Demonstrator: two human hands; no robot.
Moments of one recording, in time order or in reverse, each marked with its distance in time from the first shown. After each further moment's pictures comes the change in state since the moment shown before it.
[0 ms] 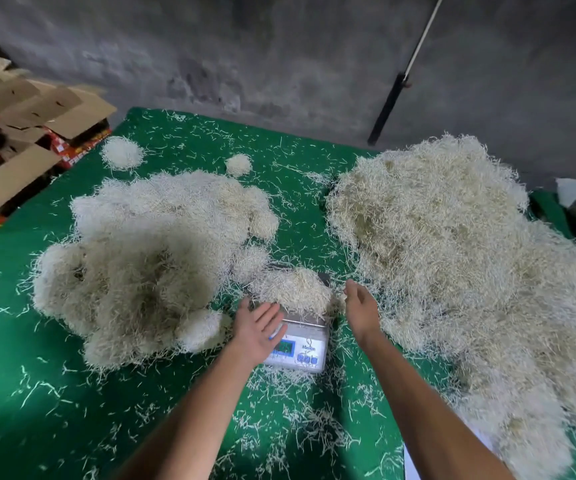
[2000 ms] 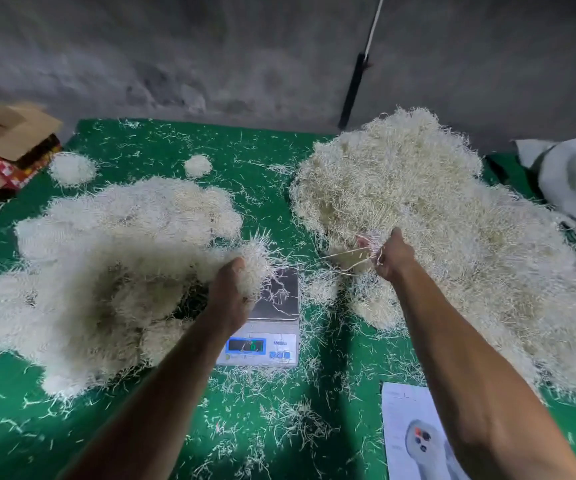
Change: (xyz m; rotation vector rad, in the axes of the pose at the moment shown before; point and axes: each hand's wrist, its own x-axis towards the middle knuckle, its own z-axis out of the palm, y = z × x) left_hand -0.021 0.010 0.078 0.338 -0.006 0.286; right_hand 0.075 -0.051 -0.126 0.485 0.248 0.358
